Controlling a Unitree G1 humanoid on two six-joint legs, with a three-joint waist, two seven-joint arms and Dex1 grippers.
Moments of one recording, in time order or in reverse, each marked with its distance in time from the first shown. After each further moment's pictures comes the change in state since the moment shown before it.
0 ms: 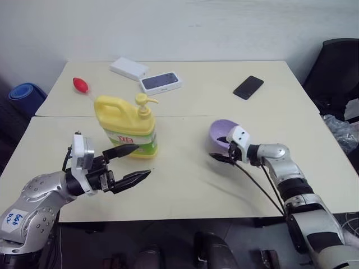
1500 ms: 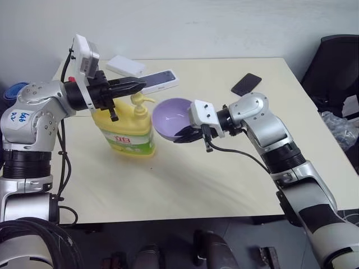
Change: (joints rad) left arm -0.858 0.077 -0.244 0.631 0.249 0.027 -0.117; right arm -0.325 0.036 0.225 -0.450 0.070 0.276 0.403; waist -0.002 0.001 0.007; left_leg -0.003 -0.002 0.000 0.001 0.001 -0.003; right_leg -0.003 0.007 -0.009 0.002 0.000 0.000
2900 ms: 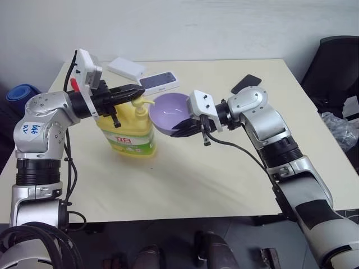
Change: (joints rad) left arm 0.082 -0.075 0.058 -0.009 0.104 -0.070 -0.011; right arm -0.032 0.021 -0.032 0.034 0.028 0.038 0.016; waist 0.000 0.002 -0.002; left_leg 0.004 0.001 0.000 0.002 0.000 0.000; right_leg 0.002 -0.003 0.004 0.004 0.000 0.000
